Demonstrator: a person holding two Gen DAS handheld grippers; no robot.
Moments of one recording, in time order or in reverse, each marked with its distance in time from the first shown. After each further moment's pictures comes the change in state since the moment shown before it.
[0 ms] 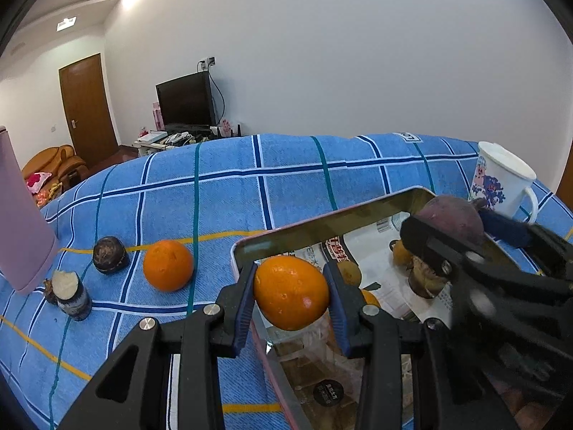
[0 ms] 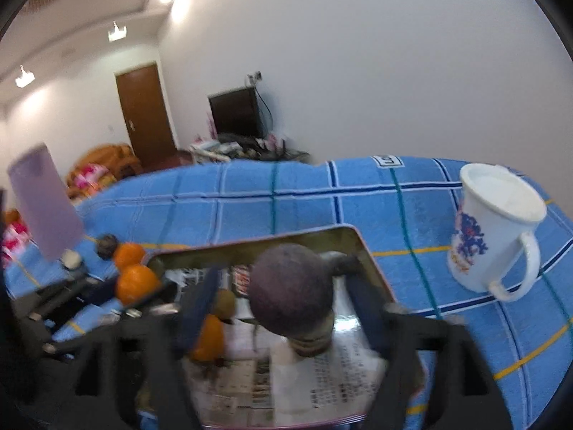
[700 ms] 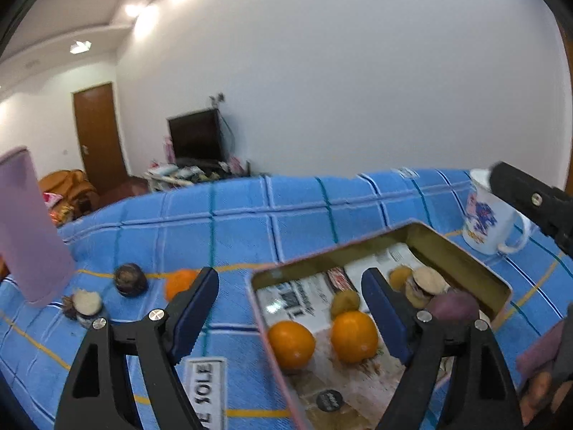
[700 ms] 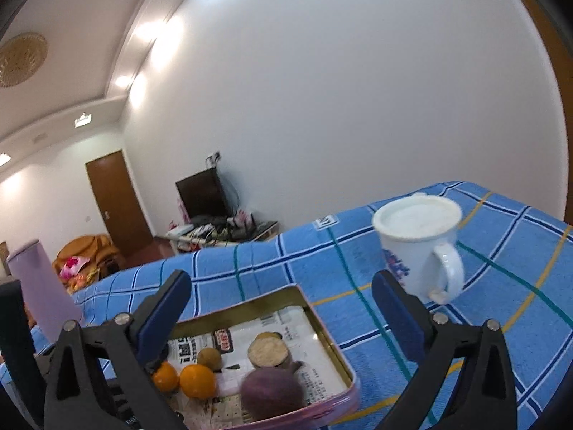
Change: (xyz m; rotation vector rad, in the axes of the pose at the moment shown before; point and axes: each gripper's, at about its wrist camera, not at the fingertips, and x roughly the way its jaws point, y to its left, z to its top) left arm -0.035 0.000 -0.001 -0.003 -0.188 0.057; right arm -0.067 -0.032 0.000 0.209 -0.304 -0.127
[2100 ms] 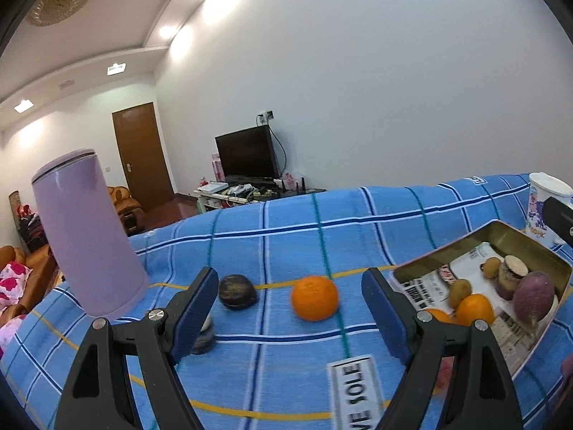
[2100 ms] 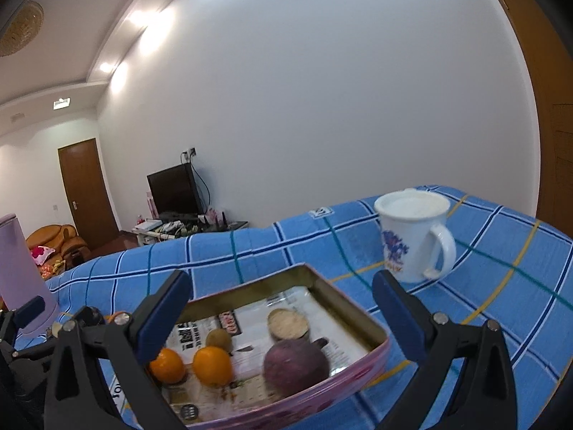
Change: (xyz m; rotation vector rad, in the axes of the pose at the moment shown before) left arm -0.014 0.085 -0.013 0.029 -0.062 0.181; right arm -0.011 0.062 -0.031 -0.069 -0.002 -0.149
